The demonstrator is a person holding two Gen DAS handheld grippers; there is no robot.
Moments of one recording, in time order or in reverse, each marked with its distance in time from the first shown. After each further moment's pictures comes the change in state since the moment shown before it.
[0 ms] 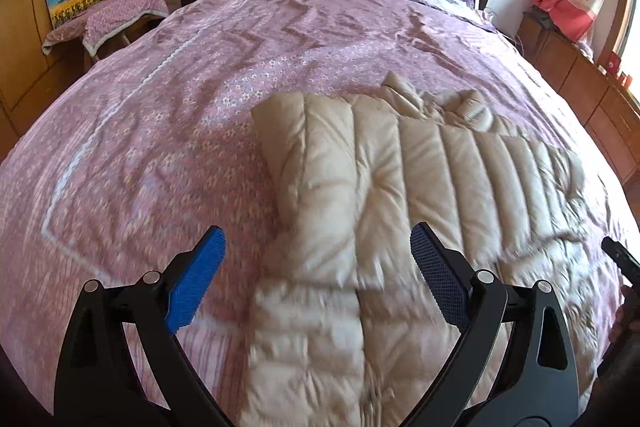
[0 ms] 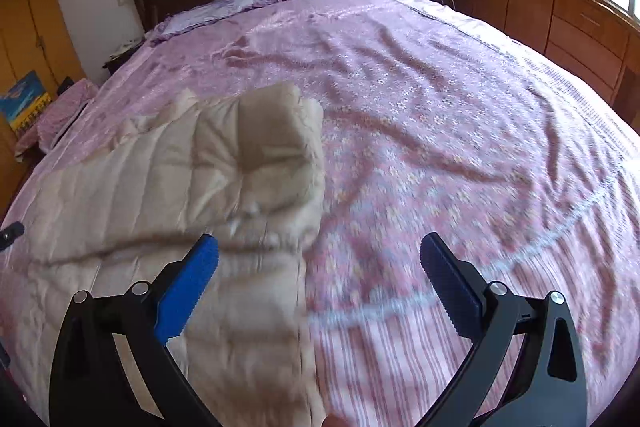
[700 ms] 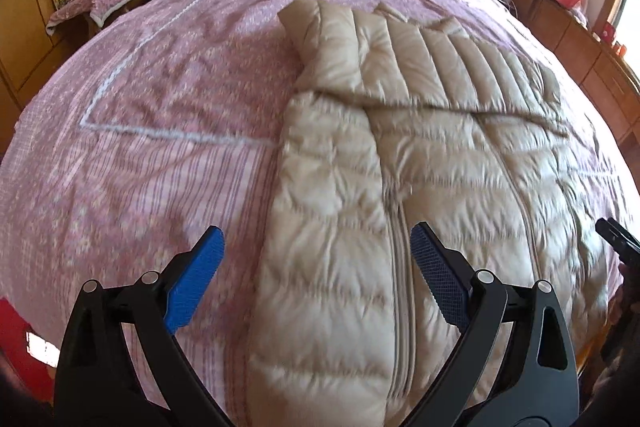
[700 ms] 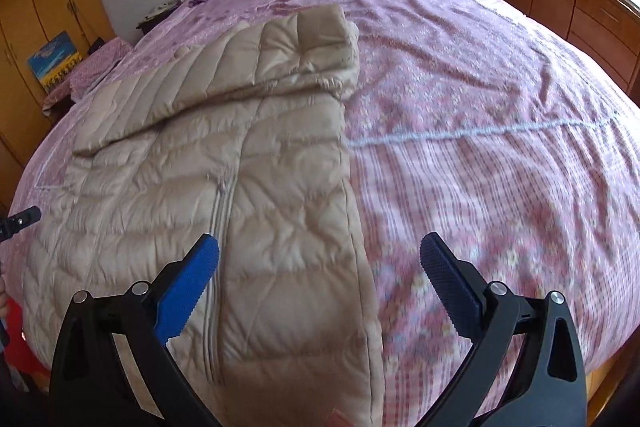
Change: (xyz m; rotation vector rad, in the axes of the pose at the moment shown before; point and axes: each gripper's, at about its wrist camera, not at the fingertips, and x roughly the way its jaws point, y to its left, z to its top) left arm -0.064 0.021 -0.109 0.031 0.134 0.003; right arm -0.057 0.014 -0.094 -0.067 0.109 0.078
